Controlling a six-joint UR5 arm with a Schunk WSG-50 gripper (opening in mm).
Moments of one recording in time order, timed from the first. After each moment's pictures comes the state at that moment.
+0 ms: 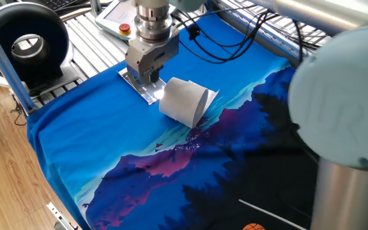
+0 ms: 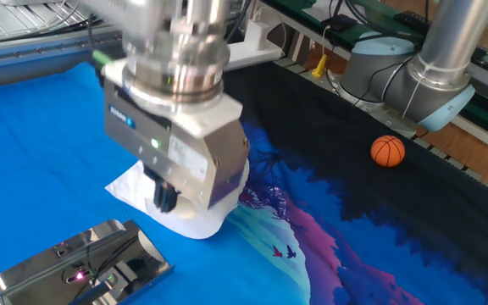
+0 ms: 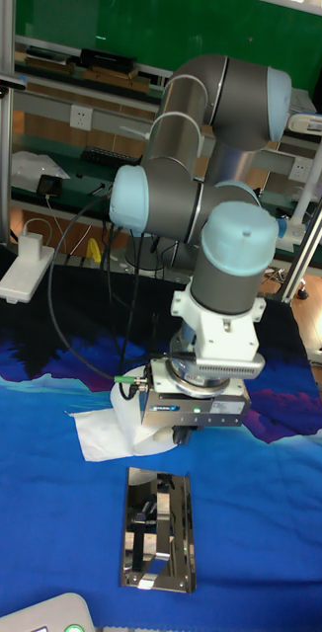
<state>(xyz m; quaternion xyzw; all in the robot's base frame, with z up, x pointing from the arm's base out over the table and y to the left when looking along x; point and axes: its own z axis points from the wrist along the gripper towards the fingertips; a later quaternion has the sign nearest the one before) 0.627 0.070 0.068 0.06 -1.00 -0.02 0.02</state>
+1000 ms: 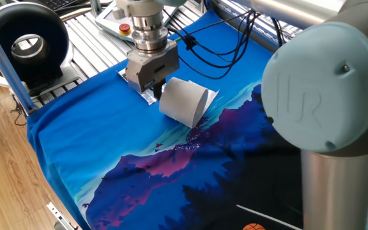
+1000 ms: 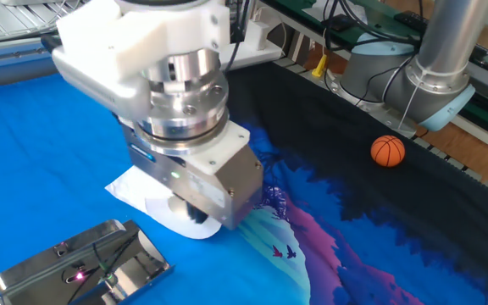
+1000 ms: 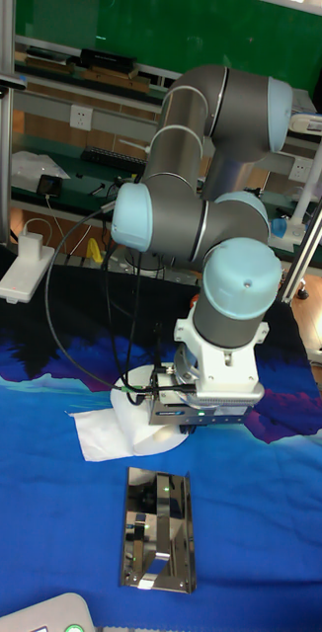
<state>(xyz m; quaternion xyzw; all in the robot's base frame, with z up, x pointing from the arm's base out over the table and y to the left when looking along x) 0.579 0.086 0.052 0.06 -0.99 -0.04 0.13</state>
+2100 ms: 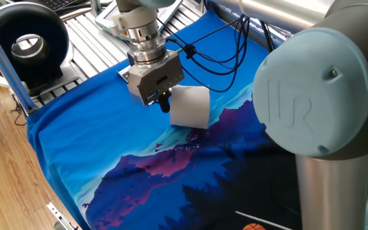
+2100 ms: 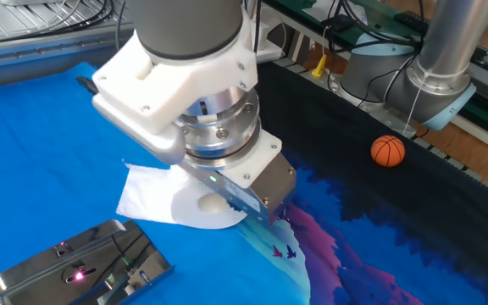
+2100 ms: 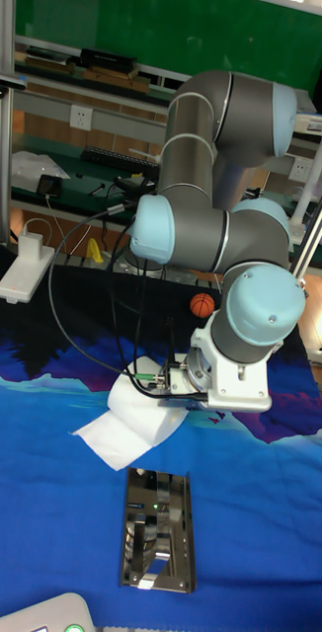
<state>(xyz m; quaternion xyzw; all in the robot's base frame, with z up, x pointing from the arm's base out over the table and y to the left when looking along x) 0.529 0.093 0.052 0.05 -0.97 -0.01 0.22</state>
